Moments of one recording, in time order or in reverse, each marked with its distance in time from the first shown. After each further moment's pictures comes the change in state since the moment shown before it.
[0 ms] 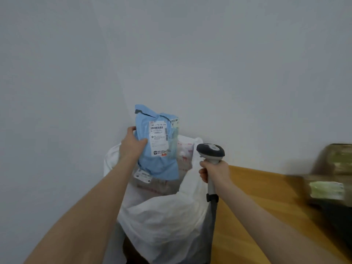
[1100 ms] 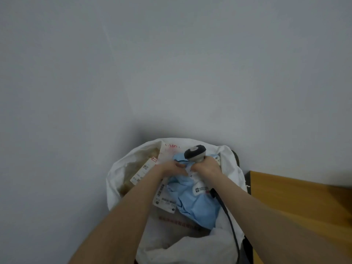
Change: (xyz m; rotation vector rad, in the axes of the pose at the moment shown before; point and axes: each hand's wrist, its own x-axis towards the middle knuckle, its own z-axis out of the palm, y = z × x) left_hand 0.125 -0.079 0.117 0.290 -1.022 -0.077; right_hand 0.152 0.005 0.170 -0.687 -0.107 -0.008
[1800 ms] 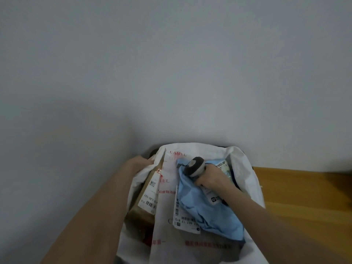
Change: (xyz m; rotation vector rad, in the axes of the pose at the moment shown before) left_hand 0.075 -0.113 -0.105 -0.432 0.074 -0.009; right_hand 0.045 -0.024 0.057 -0.419 -0.068 0.022
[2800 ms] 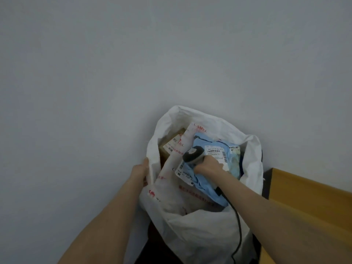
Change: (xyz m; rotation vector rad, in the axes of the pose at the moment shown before) left_hand -0.189 -0.073 0.085 -0.653 0.617 -0.368; right_hand -0.100 0.010 0.007 0.067 -0.140 -0.128
